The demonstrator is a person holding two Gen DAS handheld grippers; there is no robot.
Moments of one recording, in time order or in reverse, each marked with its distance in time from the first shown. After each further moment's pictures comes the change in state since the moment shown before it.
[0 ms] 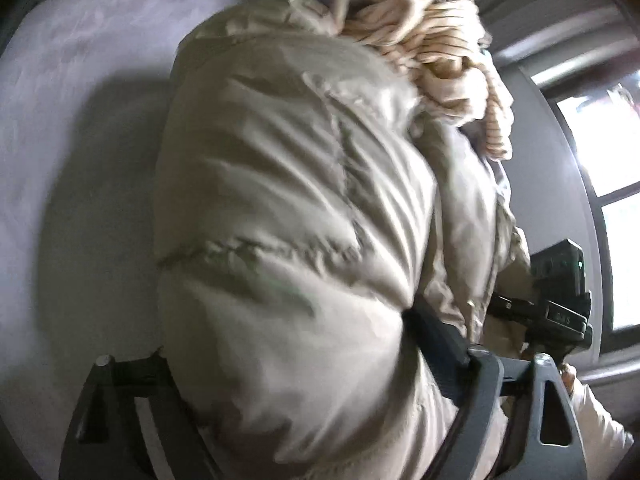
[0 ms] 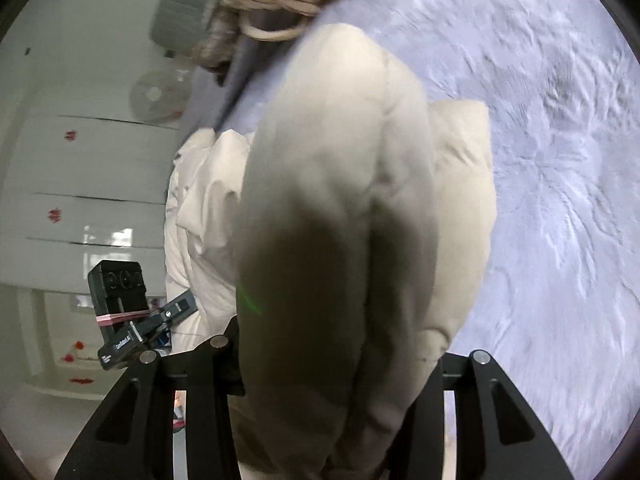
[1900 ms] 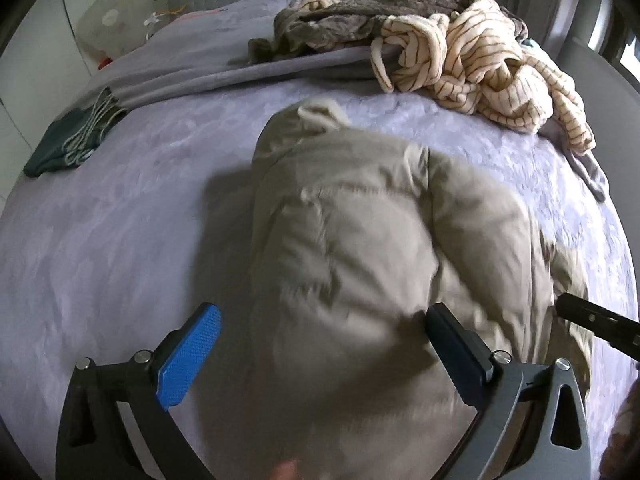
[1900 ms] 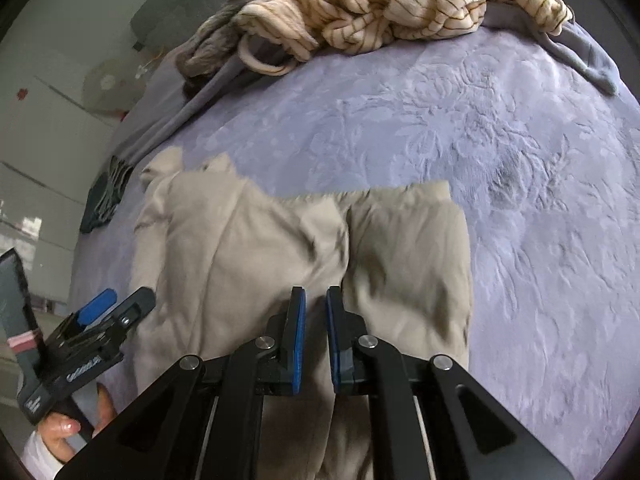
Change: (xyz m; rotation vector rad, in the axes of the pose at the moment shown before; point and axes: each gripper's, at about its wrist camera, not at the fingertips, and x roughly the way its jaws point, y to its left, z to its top) left arm -0.054 -0.033 -0.029 0.158 -0.220 0.558; right arm -0.040 0.073 -0.061 -0.186 -0.180 -0.398
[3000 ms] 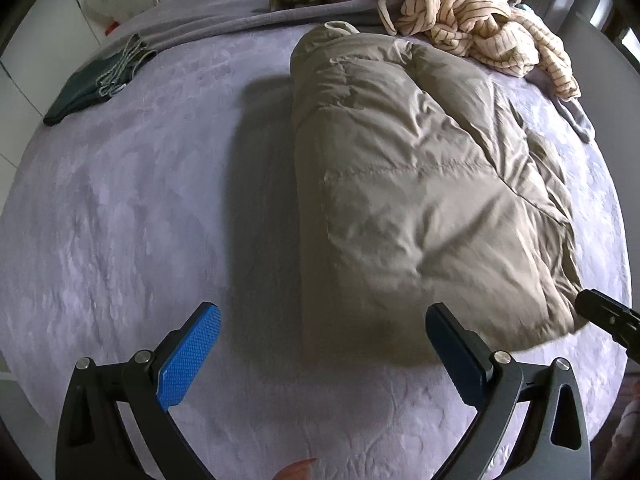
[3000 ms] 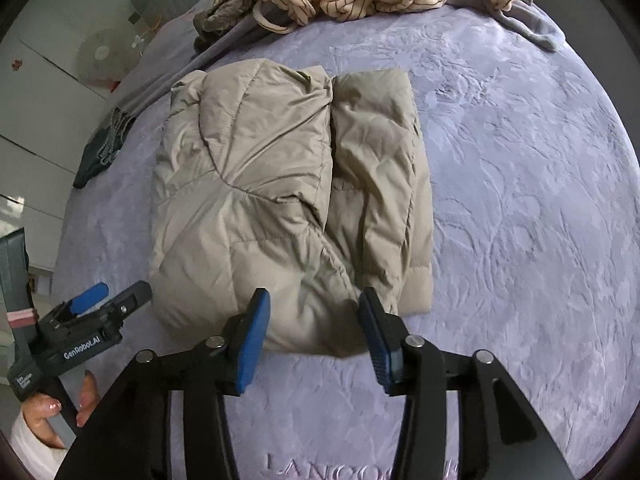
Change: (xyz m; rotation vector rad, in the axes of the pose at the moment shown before) left arm -0.071 0.024 -0.101 0.000 0.154 0.010; right arm -0.074 0.019 -0.113 -0.011 0.079 -0.092
